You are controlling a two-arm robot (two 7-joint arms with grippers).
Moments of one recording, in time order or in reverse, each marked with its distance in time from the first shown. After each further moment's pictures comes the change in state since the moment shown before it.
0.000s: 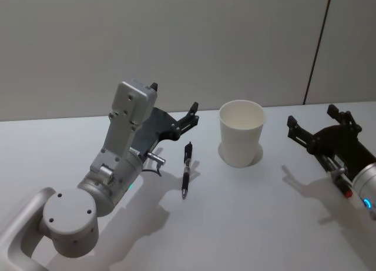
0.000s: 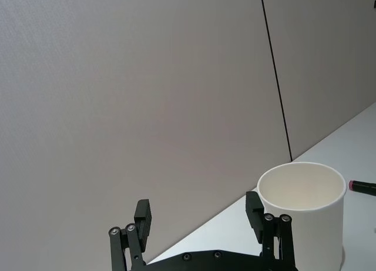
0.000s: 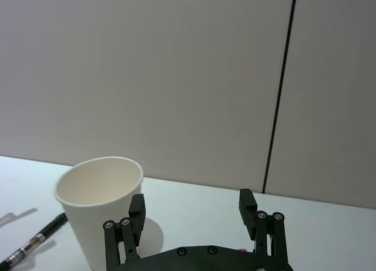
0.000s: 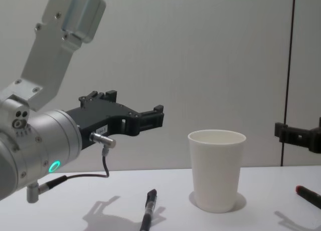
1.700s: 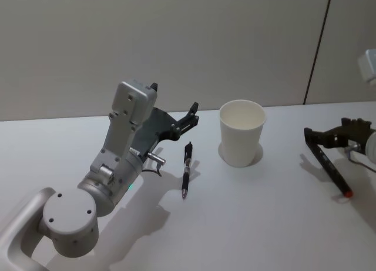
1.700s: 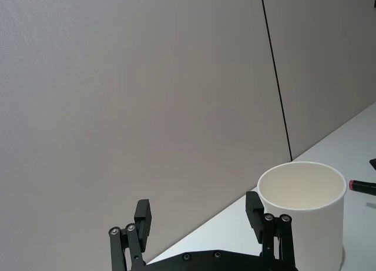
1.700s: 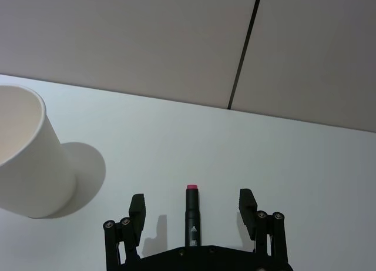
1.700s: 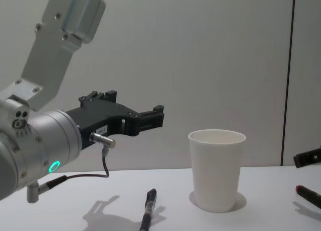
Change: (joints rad) left arm 0.000 0.000 0.000 0.000 0.000 0.000 0.000; right arm 0.256 0.005 0.037 0.066 -0.043 0.702 0.056
